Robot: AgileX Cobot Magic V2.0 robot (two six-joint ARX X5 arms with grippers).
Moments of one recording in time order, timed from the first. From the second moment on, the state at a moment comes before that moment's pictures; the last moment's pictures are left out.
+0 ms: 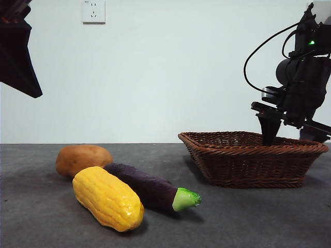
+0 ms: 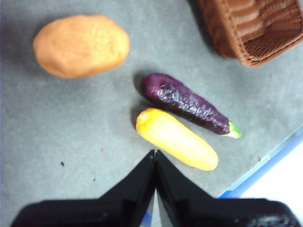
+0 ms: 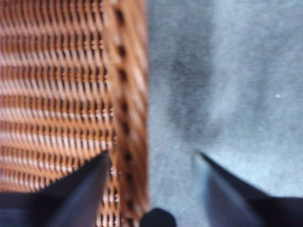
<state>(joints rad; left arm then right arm) -0.20 1.23 0.98 -0.86 0.50 -0.05 0.05 2.10 1.64 -0.92 -0.31 0.01</state>
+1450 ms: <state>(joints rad) -0.62 1.23 0.98 -0.88 -0.07 -0.98 0.10 1.80 1.87 -1.31 -0.30 -0.04</state>
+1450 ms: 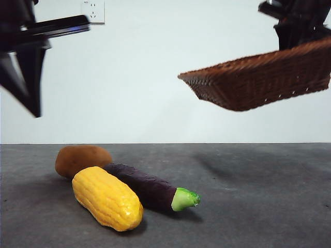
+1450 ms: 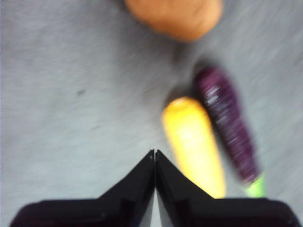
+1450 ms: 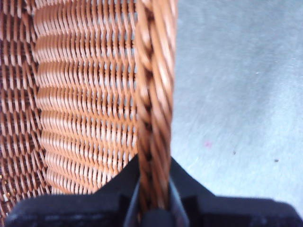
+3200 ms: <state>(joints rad) -0.76 1.58 0.98 -0.72 -0.06 -1.21 0.18 1.62 1.87 -1.35 -0.24 -0.09</state>
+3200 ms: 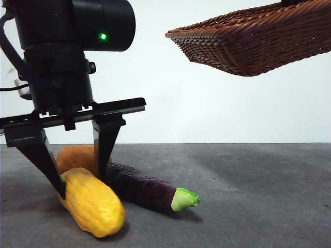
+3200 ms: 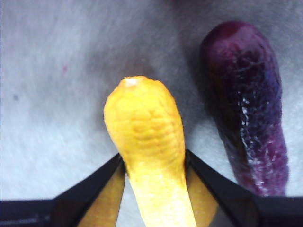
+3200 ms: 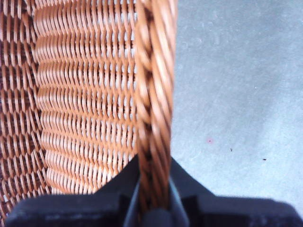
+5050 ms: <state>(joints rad) -0.80 1.19 0.99 -0.41 0.07 -0.91 0.67 1.62 1.64 -1.34 -0.02 0.15</state>
